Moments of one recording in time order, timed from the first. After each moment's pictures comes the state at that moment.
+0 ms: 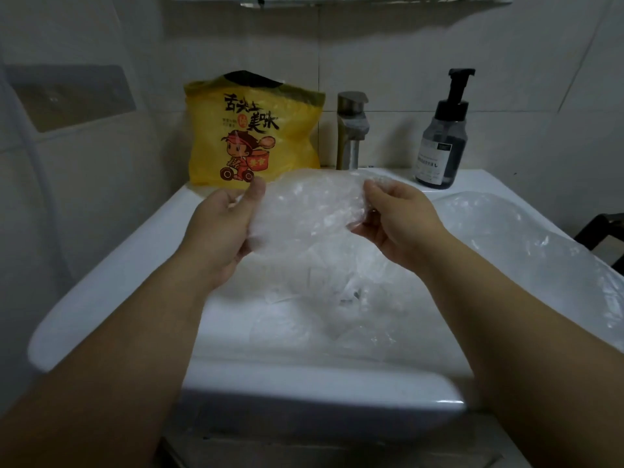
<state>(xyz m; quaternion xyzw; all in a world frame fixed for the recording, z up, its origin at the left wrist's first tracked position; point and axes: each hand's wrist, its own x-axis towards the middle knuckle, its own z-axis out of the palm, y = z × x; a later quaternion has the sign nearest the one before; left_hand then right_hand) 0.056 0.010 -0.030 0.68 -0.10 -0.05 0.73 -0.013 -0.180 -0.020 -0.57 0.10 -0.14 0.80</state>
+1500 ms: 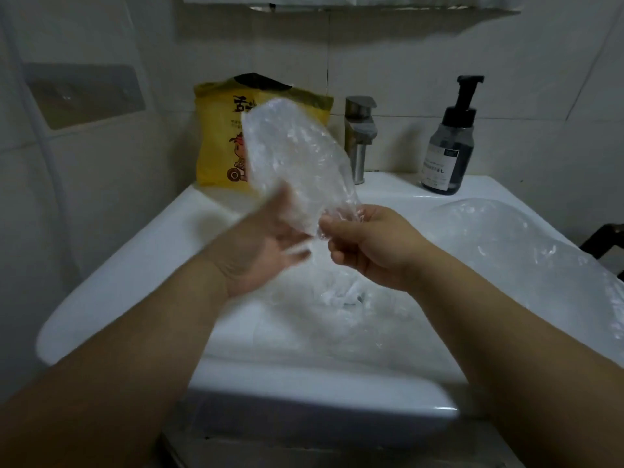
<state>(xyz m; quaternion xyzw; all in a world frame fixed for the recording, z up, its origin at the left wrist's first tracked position) 0.045 0.004 -0.034 0.57 -0.23 -0.29 0.74 -0.018 -0.152 -0.023 -0.63 0.02 -0.01 0.78</state>
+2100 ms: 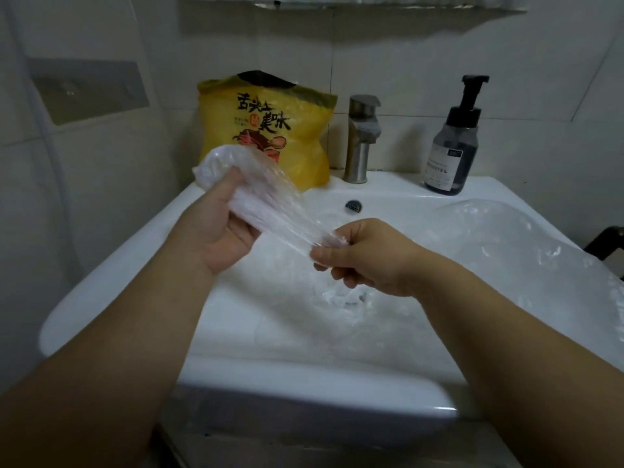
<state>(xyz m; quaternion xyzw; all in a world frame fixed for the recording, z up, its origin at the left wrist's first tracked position) 0.063 0.020 -0.018 0.40 -0.11 -0.17 0.89 -0.023 -0.154 -0.029 -0.82 0.01 0.03 0.57</state>
